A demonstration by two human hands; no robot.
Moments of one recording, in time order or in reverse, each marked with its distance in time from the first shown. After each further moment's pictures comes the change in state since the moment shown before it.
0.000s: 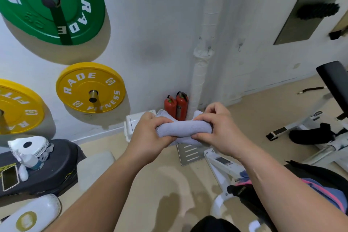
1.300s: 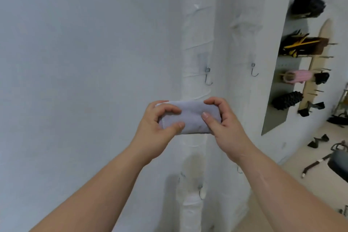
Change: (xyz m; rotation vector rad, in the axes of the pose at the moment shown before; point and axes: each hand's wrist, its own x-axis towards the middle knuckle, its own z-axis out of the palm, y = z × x) left_hand 0.707 0.148 -0.021 -0.398 0.068 0.562; right_hand 0.599 0.124 -0.255 0.546 0.602 -0.217
